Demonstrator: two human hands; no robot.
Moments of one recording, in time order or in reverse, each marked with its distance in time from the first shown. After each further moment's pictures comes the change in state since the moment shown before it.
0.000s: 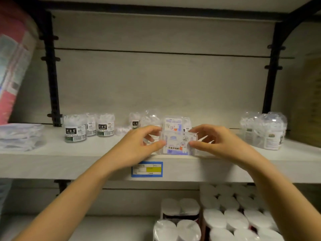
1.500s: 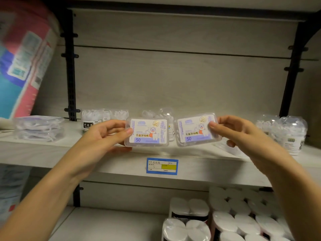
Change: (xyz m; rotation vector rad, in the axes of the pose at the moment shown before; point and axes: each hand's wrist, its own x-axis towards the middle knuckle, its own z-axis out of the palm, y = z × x) left_hand -0.058 -0.024 -0.050 -0.656 0.289 -0.193; right_hand -0.013 -0.035 -0.003 0.435 0.066 0.068
